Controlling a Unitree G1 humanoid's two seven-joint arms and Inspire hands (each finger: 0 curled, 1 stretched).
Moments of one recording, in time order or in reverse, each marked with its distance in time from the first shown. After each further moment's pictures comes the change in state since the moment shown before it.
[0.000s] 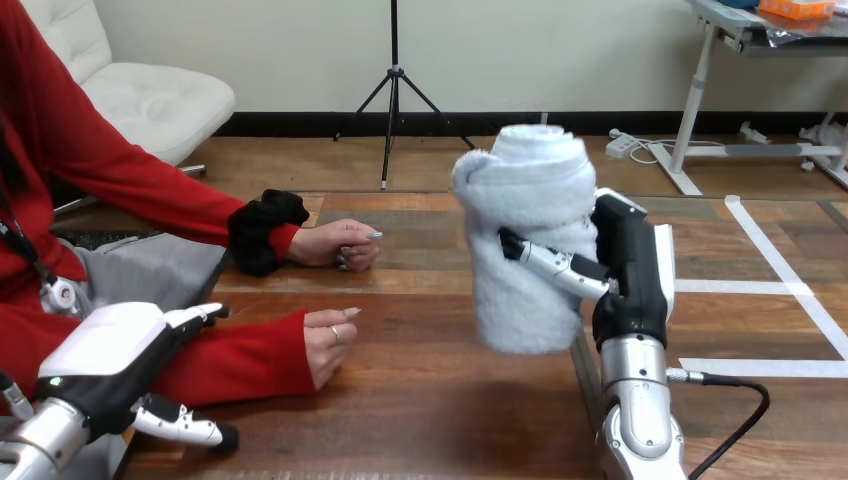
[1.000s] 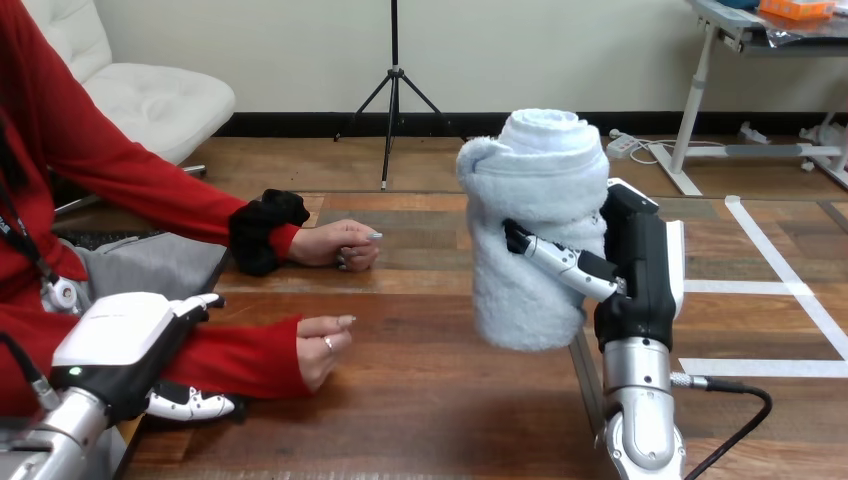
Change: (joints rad) left arm -0.191 -0.053 -0.213 0.302 0.073 0.072 0.266; right arm 0.093 0.030 0.002 -0.186 0.016 0.004 0.019
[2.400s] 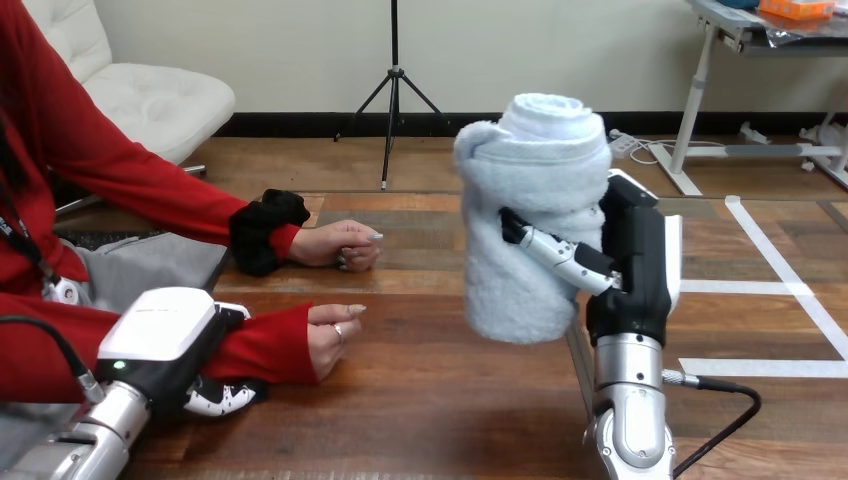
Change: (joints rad) left arm -0.048 -0.066 -0.075 0.029 -0.003 0.004 0.049; right arm 0.031 0.043 0.008 -0.108 -0.003 0.043 -0.002
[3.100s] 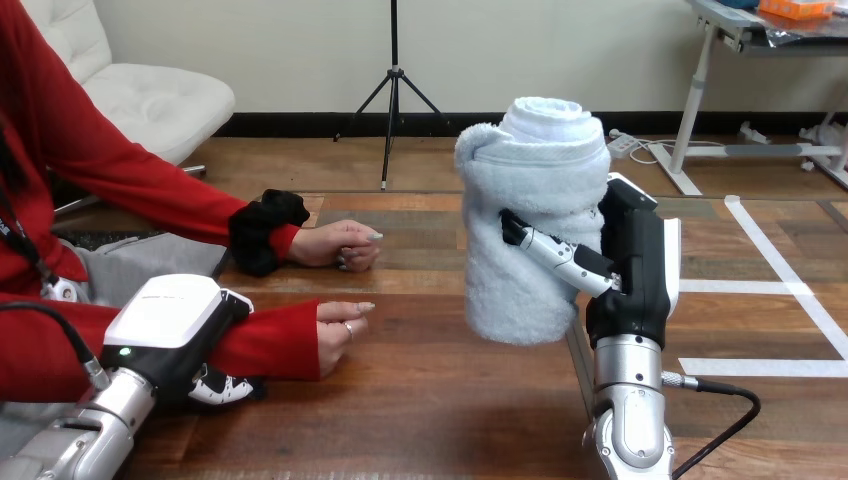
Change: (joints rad) left arm -0.026 0.000 -0.012 -0.013 0.000 0.005 -0.005; right arm 0.000 0.002 -0.002 0.003 0.000 0.021 -0.003
